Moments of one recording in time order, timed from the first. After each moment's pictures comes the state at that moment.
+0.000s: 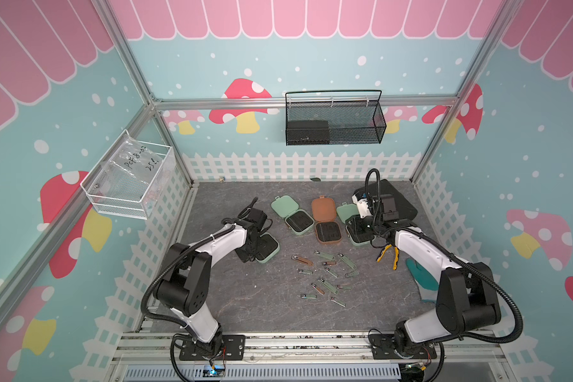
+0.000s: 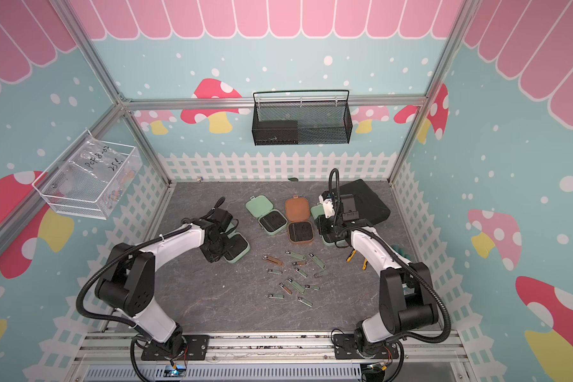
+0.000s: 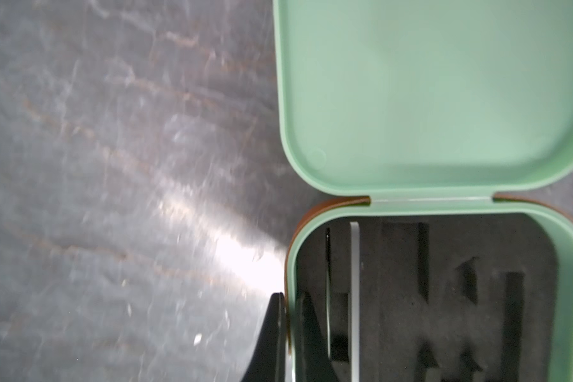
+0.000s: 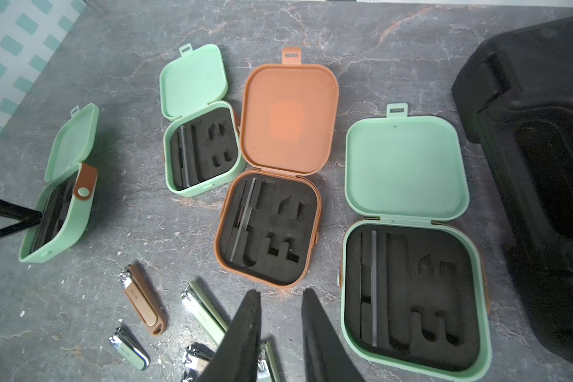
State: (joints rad) left arm -0.38 1.64 1.05 -0.80 -0.14 -1.03; right arm 0.21 1.49 1.01 -0.29 -0.32 0.04
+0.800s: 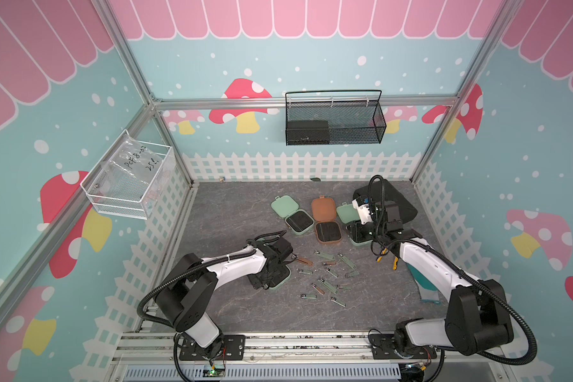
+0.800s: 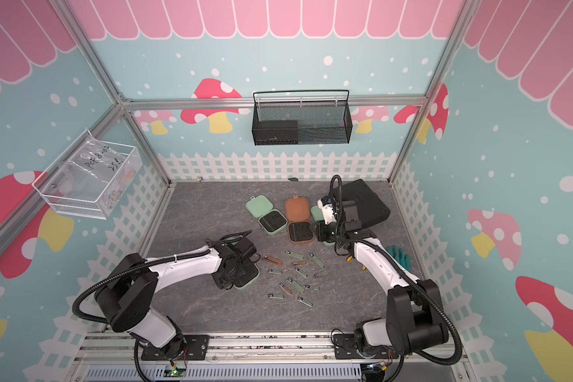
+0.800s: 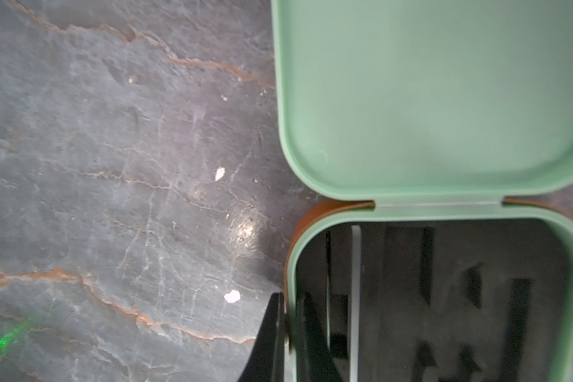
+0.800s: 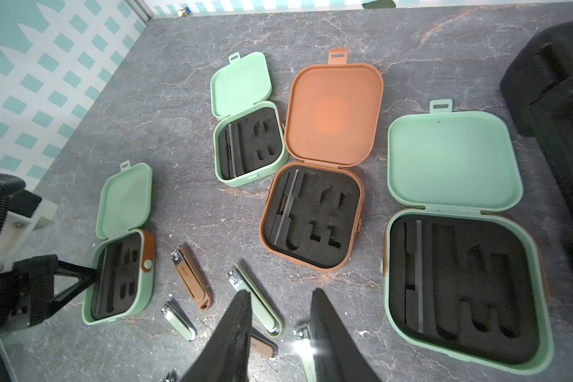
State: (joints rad) left arm -0.71 1.63 0.93 -0.87 -0.25 -1.34; right arm 0.23 1.37 0.90 -0.24 -0.40 0.09
